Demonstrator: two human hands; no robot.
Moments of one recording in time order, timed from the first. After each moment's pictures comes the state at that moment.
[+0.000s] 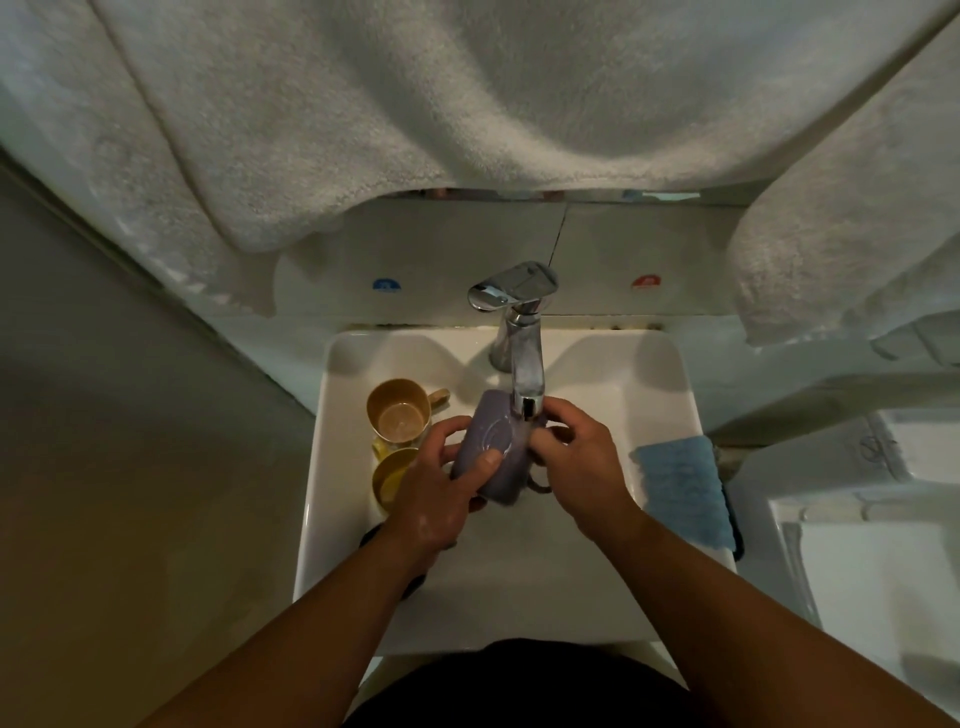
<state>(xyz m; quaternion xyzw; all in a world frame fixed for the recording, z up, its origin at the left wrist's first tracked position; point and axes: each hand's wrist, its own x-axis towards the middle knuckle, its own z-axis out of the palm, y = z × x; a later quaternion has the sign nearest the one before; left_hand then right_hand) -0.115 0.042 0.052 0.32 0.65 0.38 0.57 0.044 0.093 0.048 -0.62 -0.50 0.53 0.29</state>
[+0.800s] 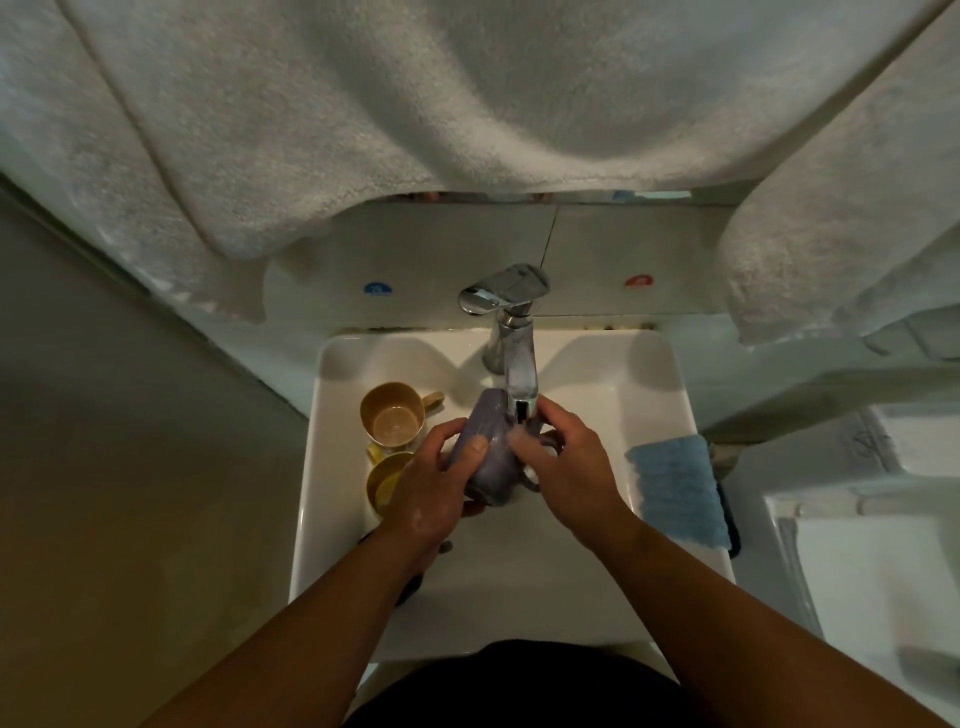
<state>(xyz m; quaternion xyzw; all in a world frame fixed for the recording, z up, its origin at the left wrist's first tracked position) -0.114 0.050 0.049 0.31 0.66 0.37 0.57 0.041 0.088 0.047 -0.63 -0.52 0.52 0.27</state>
